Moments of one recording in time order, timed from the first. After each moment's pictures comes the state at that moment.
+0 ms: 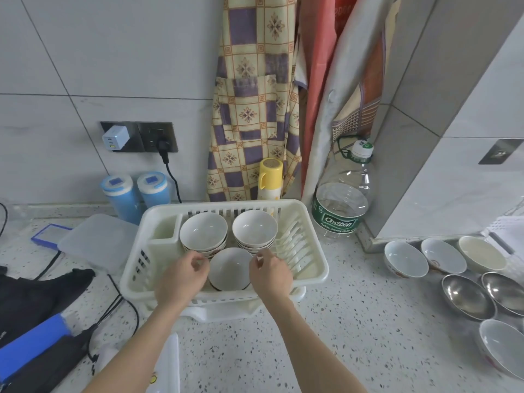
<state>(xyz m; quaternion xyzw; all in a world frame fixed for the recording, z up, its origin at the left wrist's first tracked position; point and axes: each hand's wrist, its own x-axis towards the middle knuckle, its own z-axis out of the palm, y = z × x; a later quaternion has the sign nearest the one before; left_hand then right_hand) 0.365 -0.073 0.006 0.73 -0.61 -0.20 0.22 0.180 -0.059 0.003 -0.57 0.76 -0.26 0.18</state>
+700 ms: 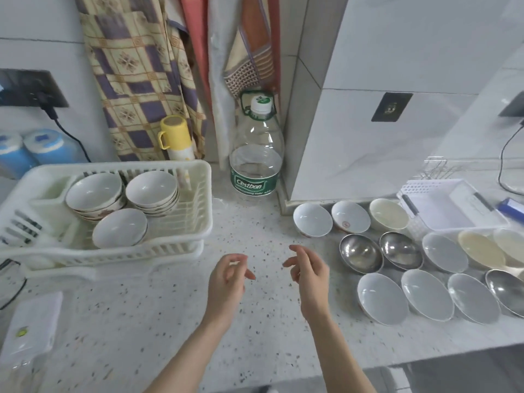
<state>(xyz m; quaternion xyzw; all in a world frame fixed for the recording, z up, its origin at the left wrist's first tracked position) 0.045 0.072 -0.003 0.56 -0.45 -0.54 0.45 -0.113 0.082 0.008 -0.29 0.62 -0.60 0.42</state>
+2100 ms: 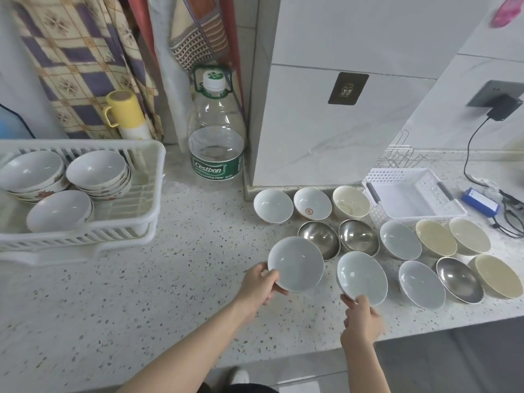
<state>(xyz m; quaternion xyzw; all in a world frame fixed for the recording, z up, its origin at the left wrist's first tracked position) -0.106 0.089 -0.036 0.53 -0.41 -0.71 0.22 -0.292 0.173 -0.047 0.09 0.75 -0.58 0.31</state>
